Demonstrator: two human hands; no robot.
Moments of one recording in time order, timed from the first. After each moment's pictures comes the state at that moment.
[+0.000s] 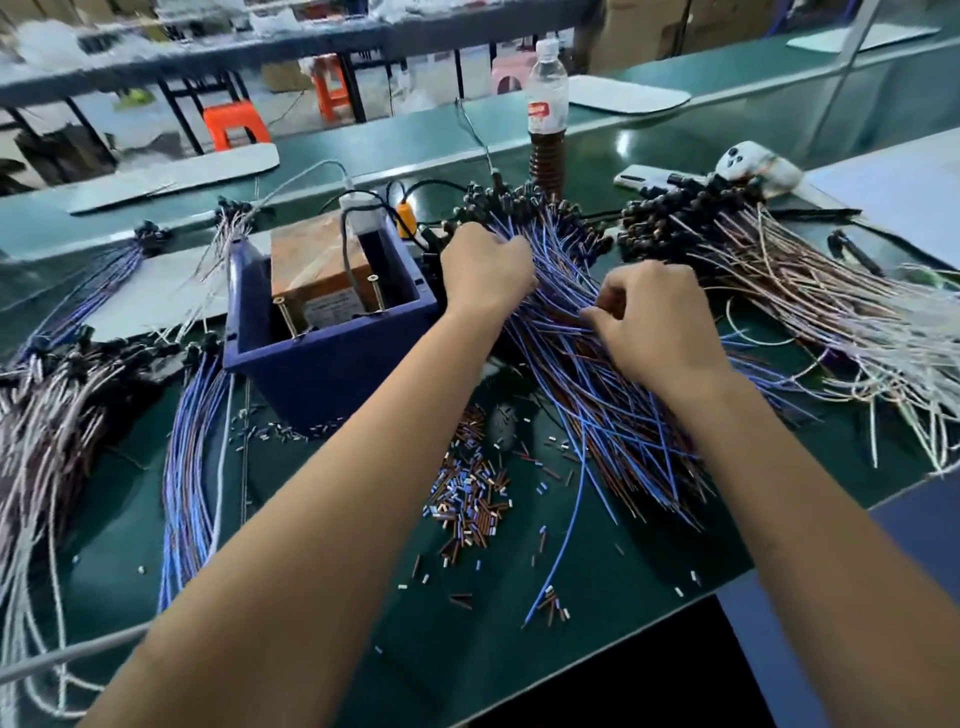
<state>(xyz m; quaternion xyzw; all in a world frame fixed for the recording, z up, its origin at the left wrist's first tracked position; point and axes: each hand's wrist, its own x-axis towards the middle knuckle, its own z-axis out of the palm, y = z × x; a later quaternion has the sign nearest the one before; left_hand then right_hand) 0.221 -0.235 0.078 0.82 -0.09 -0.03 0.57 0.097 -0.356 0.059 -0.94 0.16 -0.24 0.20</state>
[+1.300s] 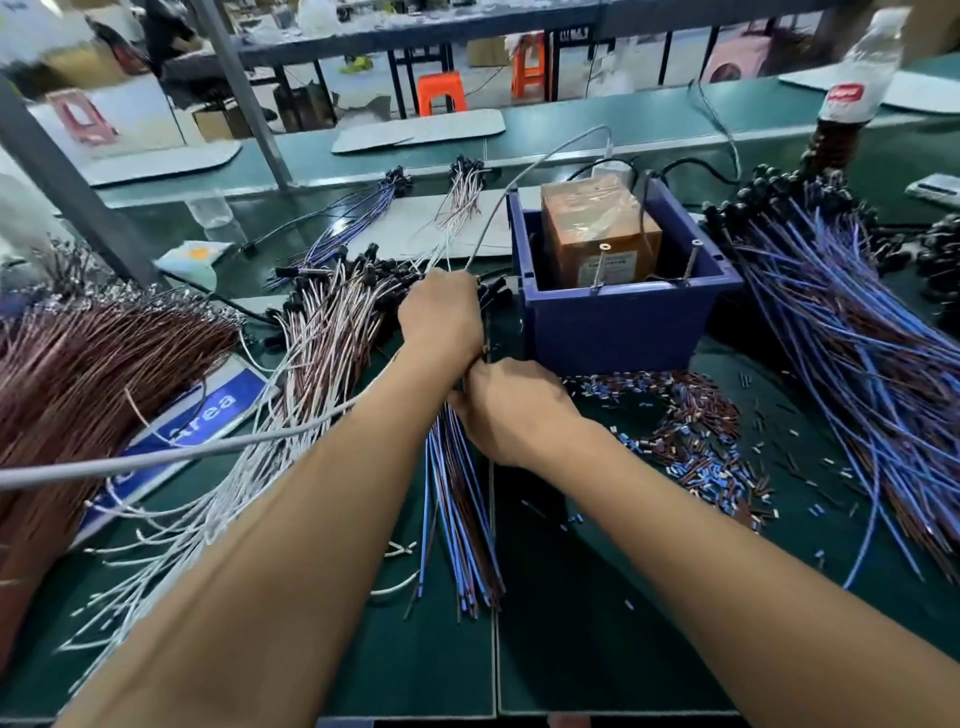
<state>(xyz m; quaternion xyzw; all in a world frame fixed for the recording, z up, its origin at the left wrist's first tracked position) 0.241 0.043 0.049 0.99 -0.02 0.10 0.06 0.154 -0.046 0.030 -0.98 -0.15 0.03 0.12</state>
